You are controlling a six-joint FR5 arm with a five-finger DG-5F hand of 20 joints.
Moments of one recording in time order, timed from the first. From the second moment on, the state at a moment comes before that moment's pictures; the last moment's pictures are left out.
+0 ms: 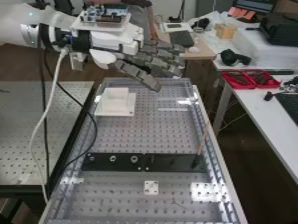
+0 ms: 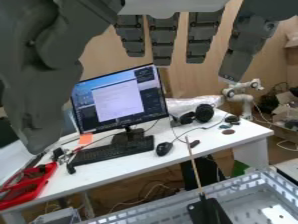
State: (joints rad) arm 1.50 -1.68 -1.73 -3.00 -1.53 -0.55
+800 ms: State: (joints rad) arm 1.37 -1.84 -1.80 -2.85 -1.54 -0.38
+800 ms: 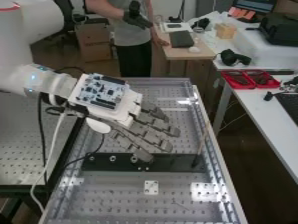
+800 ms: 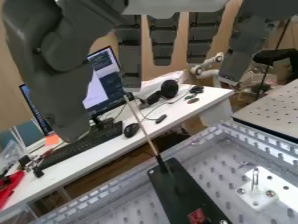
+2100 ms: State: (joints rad) arm 1.15 -2.13 -1.63 -2.75 -1.77 -0.35
